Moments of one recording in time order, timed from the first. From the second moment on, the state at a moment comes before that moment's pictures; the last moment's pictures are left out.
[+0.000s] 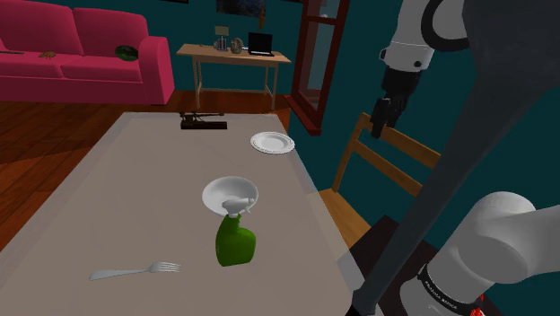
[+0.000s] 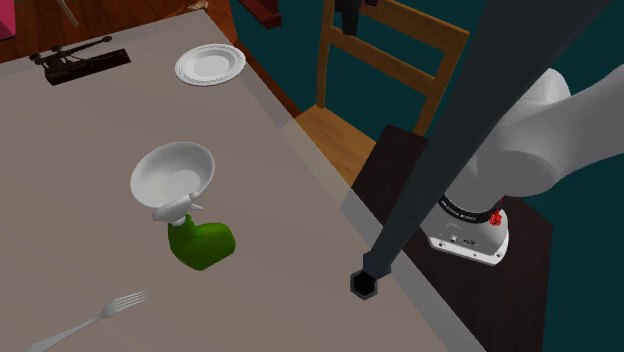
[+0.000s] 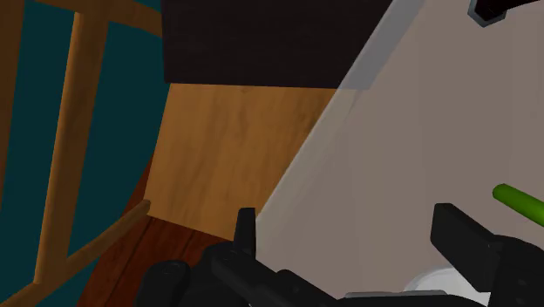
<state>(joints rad) -0.01 -0.77 0.04 -2.34 -0.03 1.54 -0.03</state>
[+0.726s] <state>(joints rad) 0.12 -0.71 0.04 -2.54 0.06 1.92 -0.19</state>
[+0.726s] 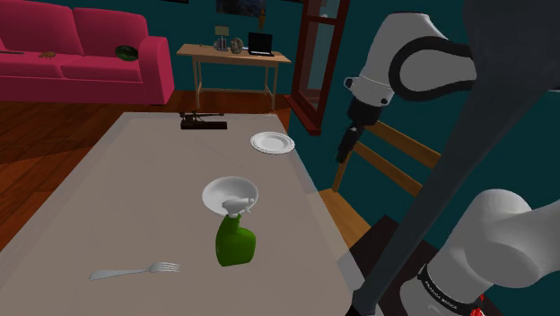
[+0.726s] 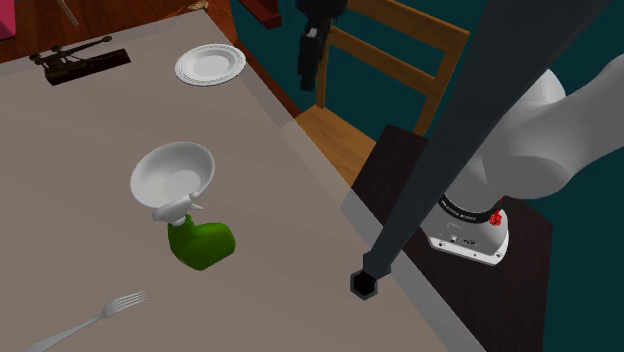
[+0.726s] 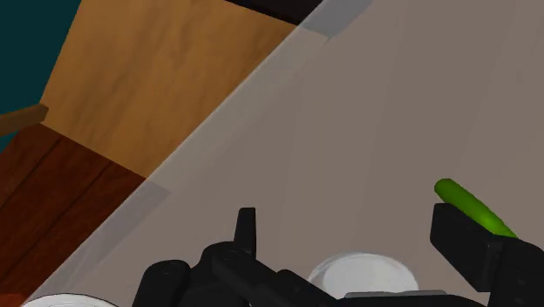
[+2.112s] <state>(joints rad) 0.65 -0.23 -0.02 -2.64 0.56 2.80 -0.85</state>
